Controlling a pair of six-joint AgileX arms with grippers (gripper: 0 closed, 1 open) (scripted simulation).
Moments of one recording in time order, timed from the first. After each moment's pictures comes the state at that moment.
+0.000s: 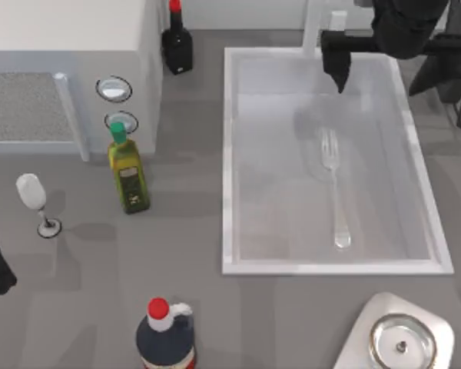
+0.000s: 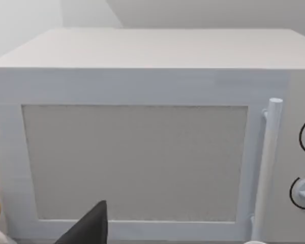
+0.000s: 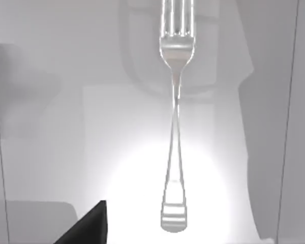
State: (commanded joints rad) left arm 0.00 0.00 0.00 0.00 0.00 0.00; right arm 0.29 2.37 2.30 -1.32 0.01 0.31
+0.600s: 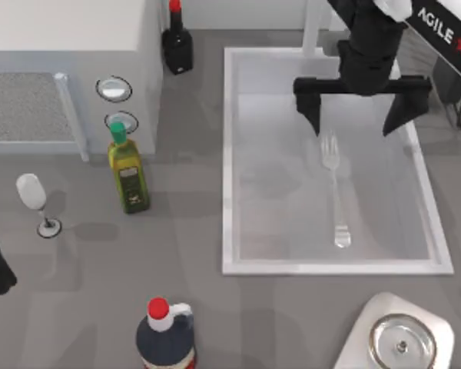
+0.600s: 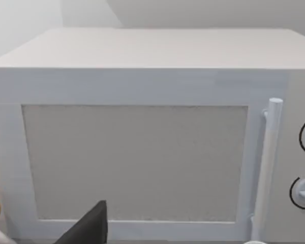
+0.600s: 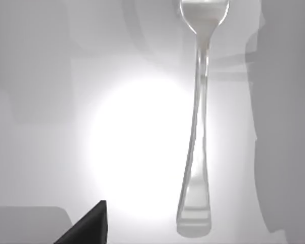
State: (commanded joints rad) left arm 0.00 0.00 0.00 0.00 0.00 0.00; right arm 0.33 2.67 2.59 -1.49 0.01 0.35
